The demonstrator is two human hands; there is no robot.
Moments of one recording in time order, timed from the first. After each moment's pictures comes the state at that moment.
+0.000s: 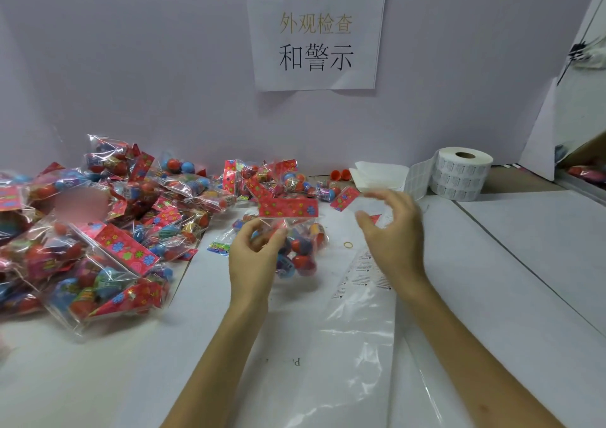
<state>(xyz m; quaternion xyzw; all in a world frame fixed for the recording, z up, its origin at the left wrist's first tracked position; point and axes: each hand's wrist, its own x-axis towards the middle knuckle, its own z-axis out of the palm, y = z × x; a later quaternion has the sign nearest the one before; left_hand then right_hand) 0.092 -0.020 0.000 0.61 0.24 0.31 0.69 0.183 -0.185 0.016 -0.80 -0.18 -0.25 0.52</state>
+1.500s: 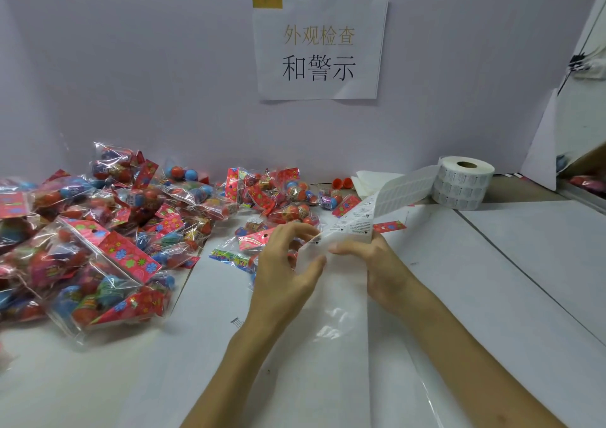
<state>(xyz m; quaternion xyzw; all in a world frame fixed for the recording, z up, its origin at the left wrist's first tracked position) 0.082 -0.040 0.002 0.81 0.02 0.35 0.47 0.171 -0.177 0.013 -0.59 -0.22 0.22 0.74</state>
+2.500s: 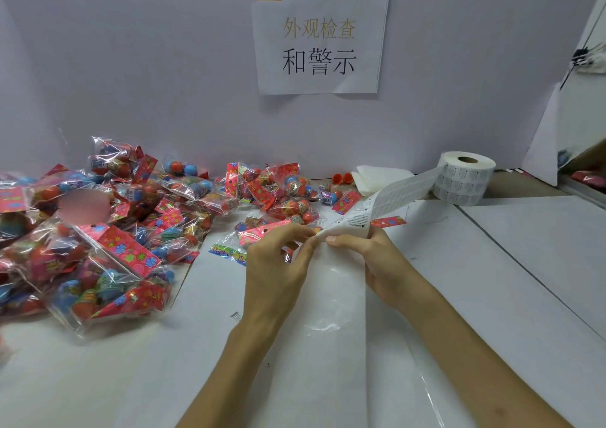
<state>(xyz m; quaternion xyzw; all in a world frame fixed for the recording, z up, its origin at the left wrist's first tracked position) 0.085 -0.035 -0.001 0.80 0.03 0.42 0.42 0.169 -0.176 0.018 -0.61 -0.21 0.21 0.73</state>
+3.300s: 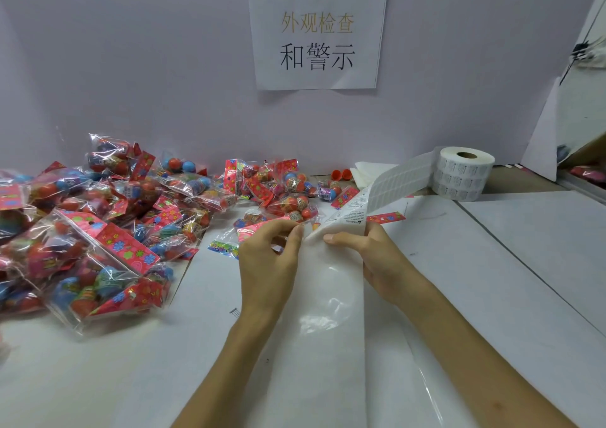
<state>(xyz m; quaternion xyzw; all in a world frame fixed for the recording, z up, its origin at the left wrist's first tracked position) 0.087 -0.034 -0.001 0.77 0.11 0.41 0.48 0.168 -0.175 0.016 -0.64 -0.16 0.20 0.73</state>
